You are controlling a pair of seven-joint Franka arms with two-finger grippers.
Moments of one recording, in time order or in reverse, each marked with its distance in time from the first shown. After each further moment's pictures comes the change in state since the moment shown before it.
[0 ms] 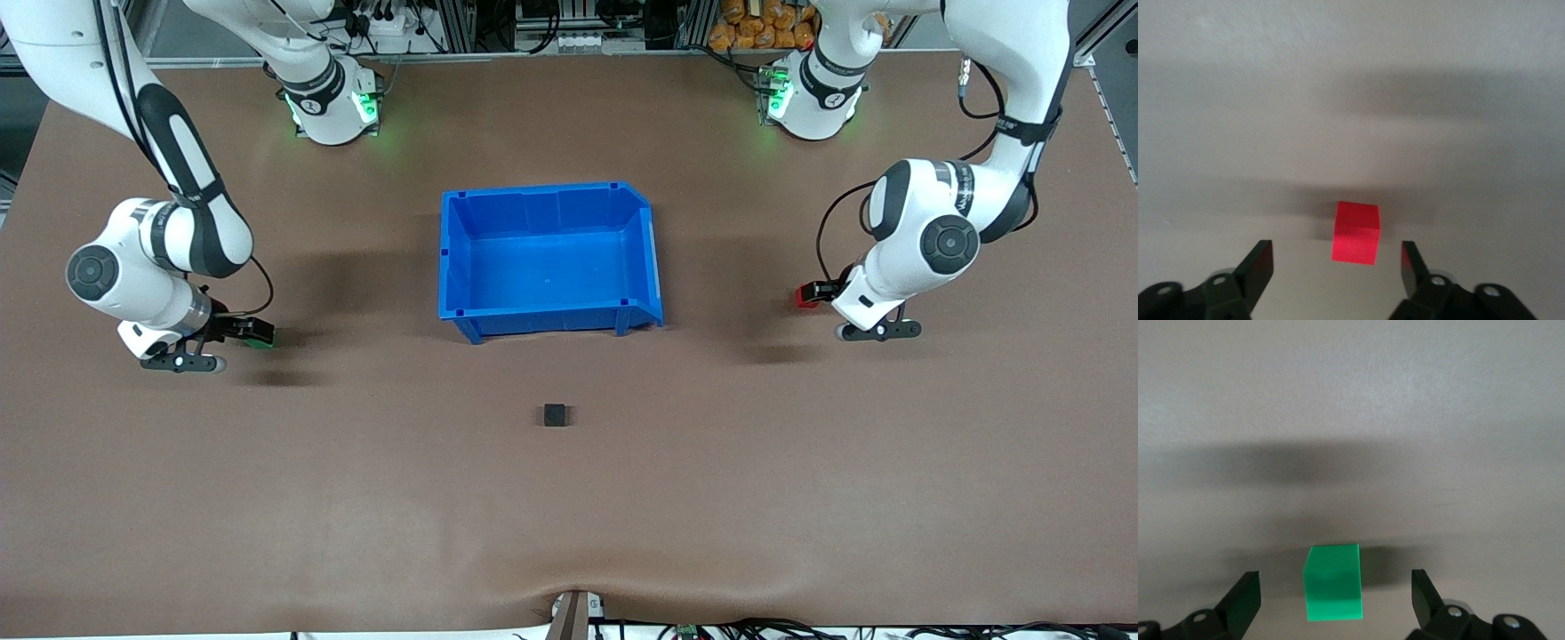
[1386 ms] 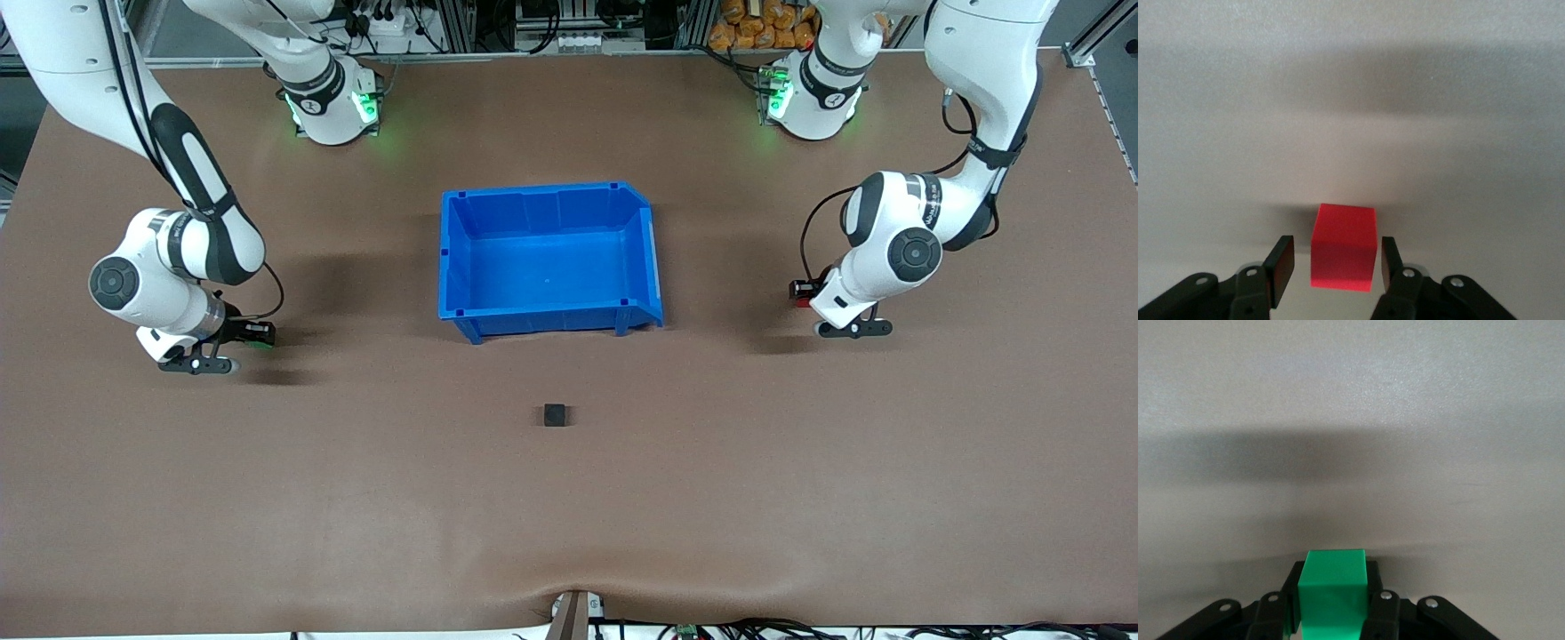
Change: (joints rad) left arm 0.000 0.068 -0.012 -0.058 0.000 0.109 0.000; right arm 0.000 0.043 0.002 0.000 0.002 0.023 0.000
